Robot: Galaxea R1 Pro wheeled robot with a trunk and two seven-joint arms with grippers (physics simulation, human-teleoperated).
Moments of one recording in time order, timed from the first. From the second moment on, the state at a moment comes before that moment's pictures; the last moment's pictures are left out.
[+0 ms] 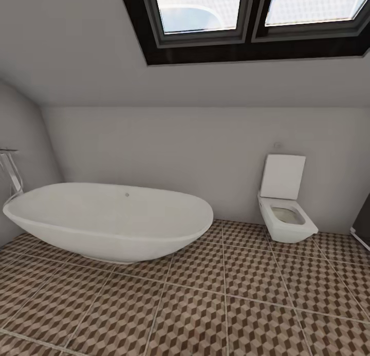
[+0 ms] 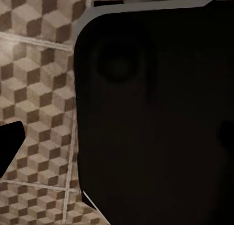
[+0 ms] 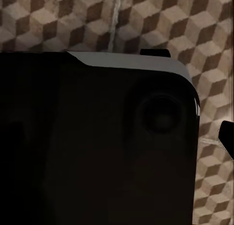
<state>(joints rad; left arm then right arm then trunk) 0.00 0.01 0.01 -0.06 0.00 0.01 0.00 -0.01 0.04 0.00 -0.09 0.00 -0.09 0.00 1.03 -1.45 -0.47</state>
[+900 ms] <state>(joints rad) -0.01 0.06 0.02 -0.56 0.00 -0.11 0.07 -0.10 0.04 0.02 -0.56 0.01 -0.30 -0.14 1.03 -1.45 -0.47</state>
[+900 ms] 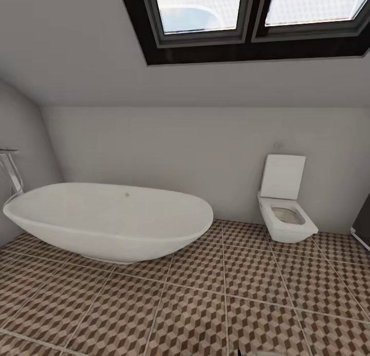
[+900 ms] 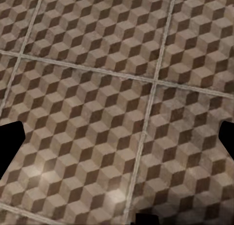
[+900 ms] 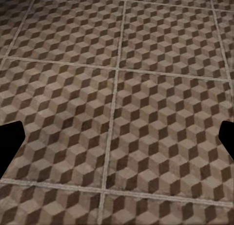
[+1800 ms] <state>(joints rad) -0.01 0.06 0.02 -0.55 0.00 -0.12 0.06 -0.10 0.05 0.06 -0.55 0.01 -0.32 -0.14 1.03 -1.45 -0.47</state>
